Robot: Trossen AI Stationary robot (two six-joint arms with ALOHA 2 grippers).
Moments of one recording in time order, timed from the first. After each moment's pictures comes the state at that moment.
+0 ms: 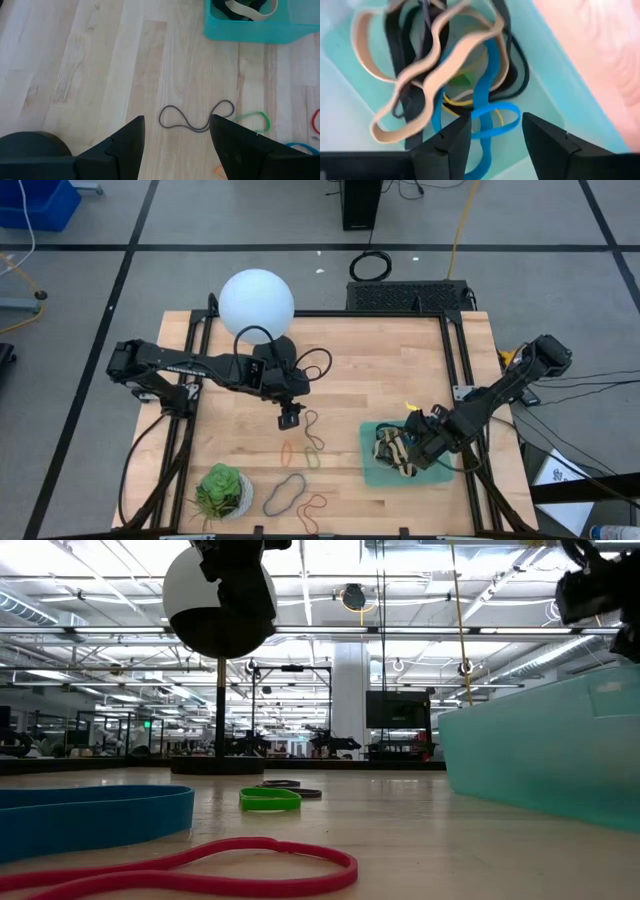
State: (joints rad) left arm -0.08 1.54 1.31 -0.75 -0.10 -0.19; right arm 0.64 1.27 0.79 -1.00 0.15 1.20
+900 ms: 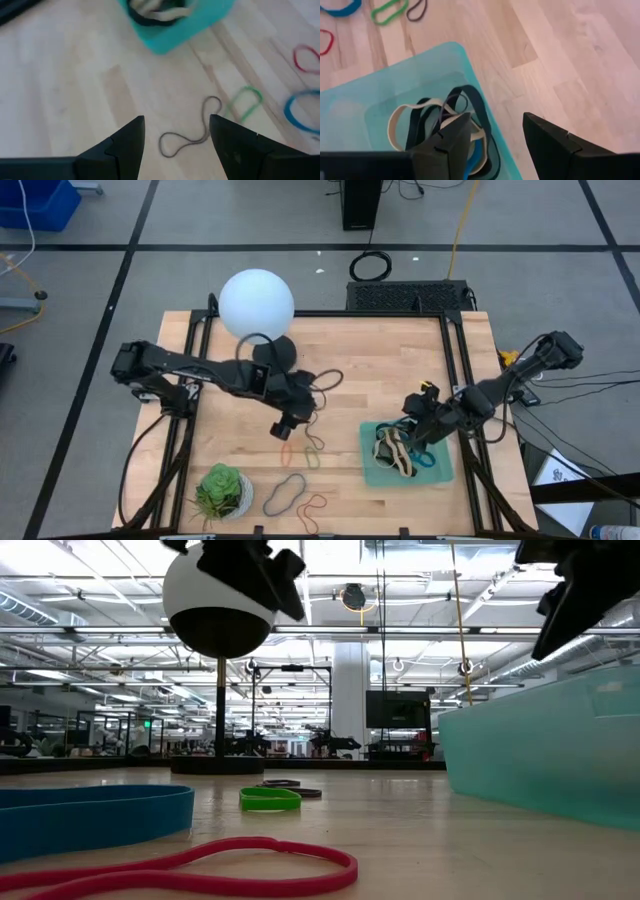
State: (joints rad) left arm -0.12 1.58 1.31 -0.63 0.04 0.38; right arm 0.52 1.05 0.79 -0.86 0.42 0.79
